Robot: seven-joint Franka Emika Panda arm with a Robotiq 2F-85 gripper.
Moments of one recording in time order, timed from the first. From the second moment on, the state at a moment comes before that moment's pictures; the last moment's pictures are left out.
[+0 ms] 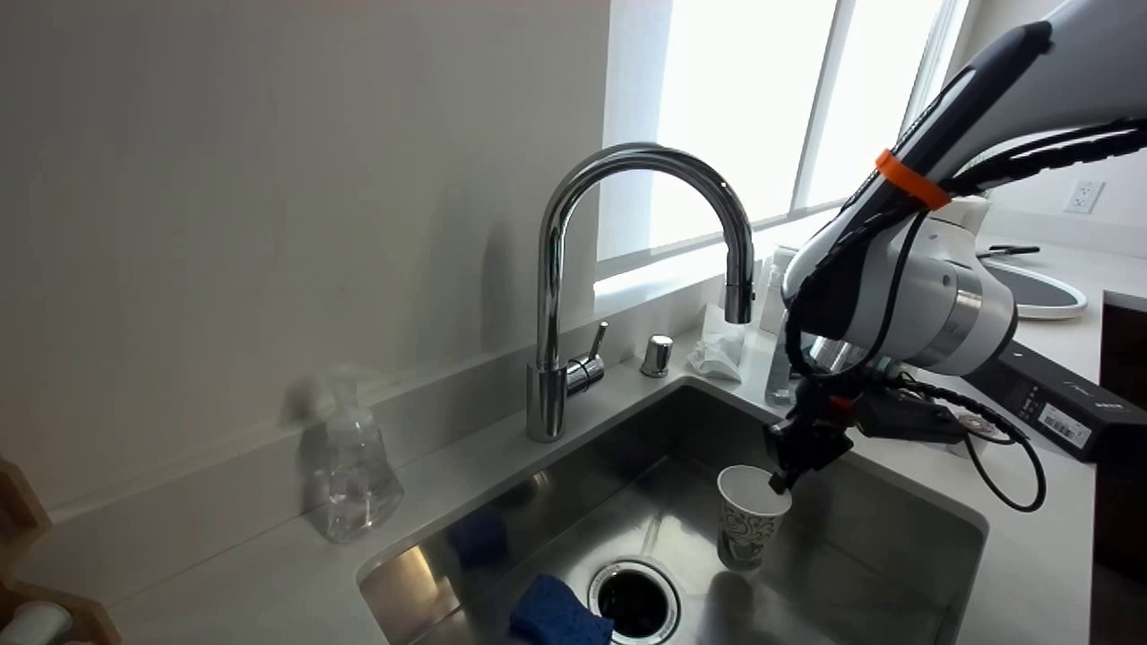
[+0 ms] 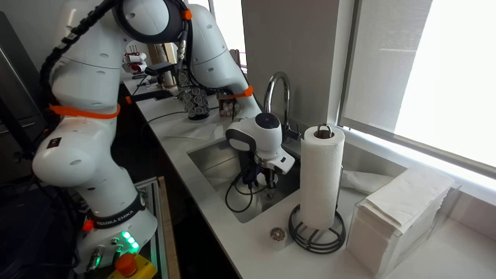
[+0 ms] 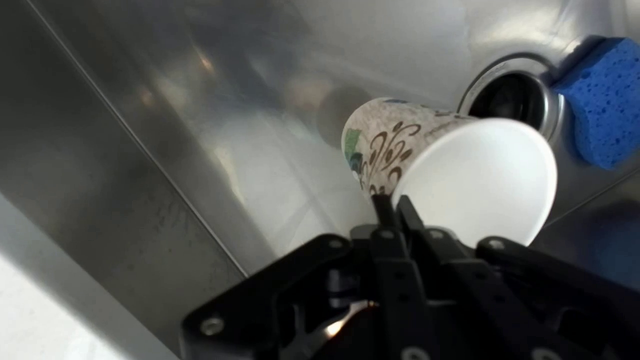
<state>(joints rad) -0.08 0.44 0.08 -2.41 0.84 2.88 -0.51</state>
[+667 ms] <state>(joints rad) -0.08 0.44 0.08 -2.41 0.84 2.88 -0.51</state>
